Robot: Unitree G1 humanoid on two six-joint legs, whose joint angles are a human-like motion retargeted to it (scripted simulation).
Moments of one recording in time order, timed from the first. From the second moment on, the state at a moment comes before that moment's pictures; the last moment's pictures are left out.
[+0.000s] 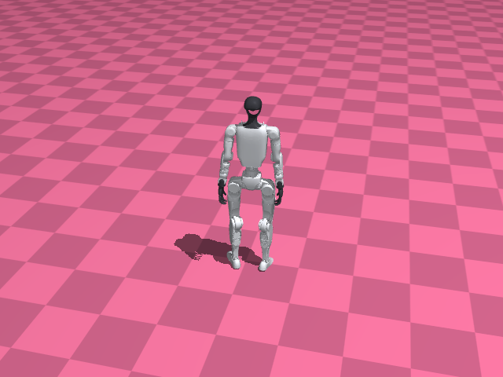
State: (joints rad) left arm 0.13 0.13 0.21 1.48 0.29 0.07 -0.06; right arm -0.03 -0.12 -0.14 1.64 -0.25 0.00 0.02; waist -0.05 -0.04 0.08; left_leg 0.14 0.04 0.42 0.00 -0.07 -0.02; right_leg 0.12 -0.10 -0.32 0.03 0.10 0.07
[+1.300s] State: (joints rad) left arm 0.22 0.12 0.21 1.55 0.29 0.09 -0.06; right arm -0.09 -0.09 0.00 1.60 -0.36 0.01 0.02; waist -0.10 0.01 -0.04; left_leg 0.22 0.12 0.81 -0.01 -0.14 -0.12; right_leg -0.10 0.04 0.13 0.05 0.19 0.06
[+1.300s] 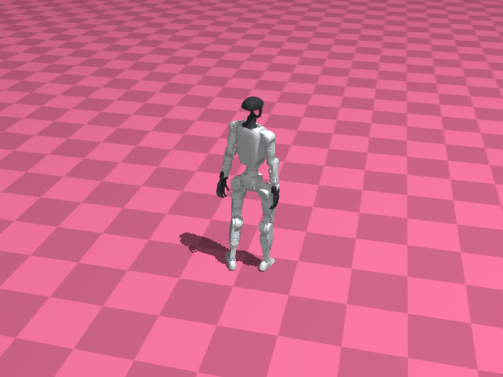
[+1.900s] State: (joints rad) left arm 0.15 0.06 0.05 1.47 0.37 0.06 -0.10; right arm -0.20 -0.07 0.09 1.57 -0.36 -0.02 -0.03; waist -0.30 0.09 0.02; left_leg 0.34 0.06 1.27 0.06 -0.20 -0.25; right_leg -0.09 0.25 0.54 -0.06 0.36 0.16
